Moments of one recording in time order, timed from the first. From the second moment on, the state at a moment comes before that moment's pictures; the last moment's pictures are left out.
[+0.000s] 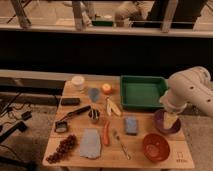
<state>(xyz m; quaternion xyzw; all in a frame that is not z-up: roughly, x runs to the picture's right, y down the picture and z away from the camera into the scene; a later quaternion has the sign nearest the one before) 0.293 0.115 0.680 -0.28 0.02 0.03 0.96</state>
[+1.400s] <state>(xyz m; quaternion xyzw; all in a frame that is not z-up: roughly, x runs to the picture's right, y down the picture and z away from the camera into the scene) 0.233 0.139 0.679 -0.28 -0.02 -0.02 0.96</state>
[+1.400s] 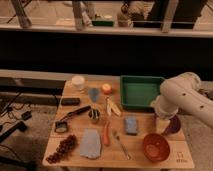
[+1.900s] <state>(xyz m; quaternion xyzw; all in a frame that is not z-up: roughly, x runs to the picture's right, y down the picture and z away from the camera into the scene) 0.122 0.169 0.669 -0.29 -0.08 -0.12 0.95</state>
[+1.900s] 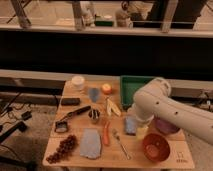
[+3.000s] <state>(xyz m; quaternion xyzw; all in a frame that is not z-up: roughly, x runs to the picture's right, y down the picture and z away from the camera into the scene) 0.065 0.196 0.659 -0.27 -0.16 -0.19 0.93</state>
